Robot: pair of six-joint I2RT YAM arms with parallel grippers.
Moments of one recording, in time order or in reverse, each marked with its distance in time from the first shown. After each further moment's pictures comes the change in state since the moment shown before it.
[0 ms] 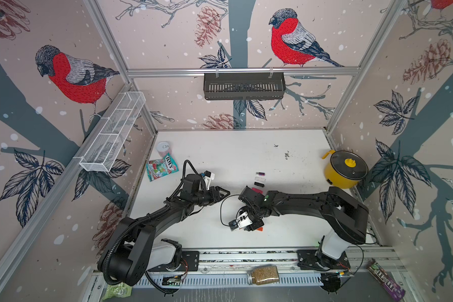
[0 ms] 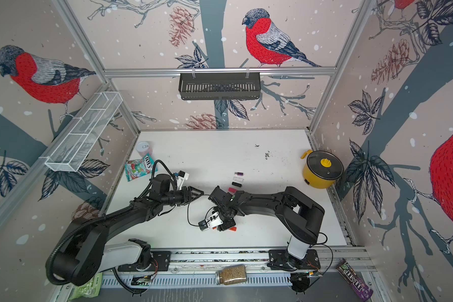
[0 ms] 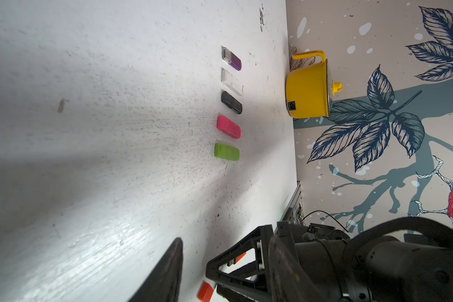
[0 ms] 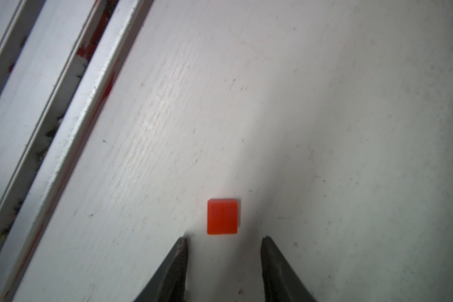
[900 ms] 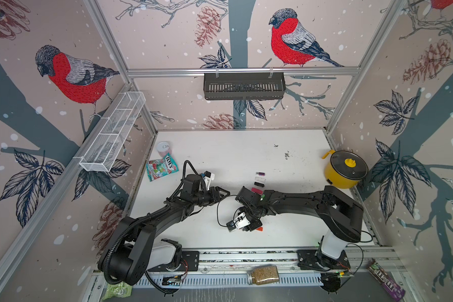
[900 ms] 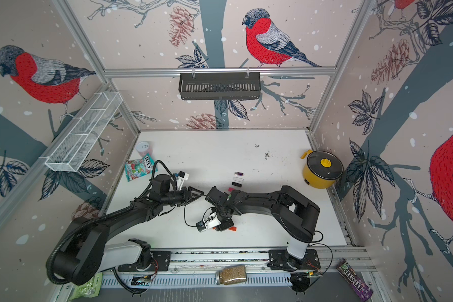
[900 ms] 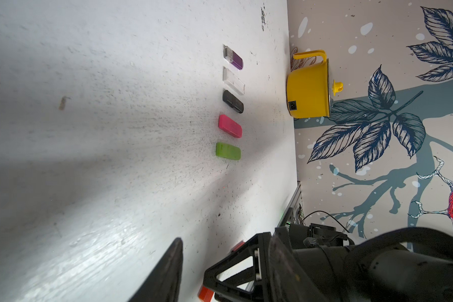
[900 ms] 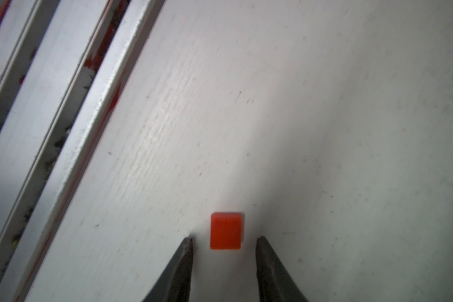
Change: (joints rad) left arm 0.000 0.003 -0.006 0.006 0.000 -0.003; right arm 0.018 0.038 0.054 -0.052 0.005 0.005
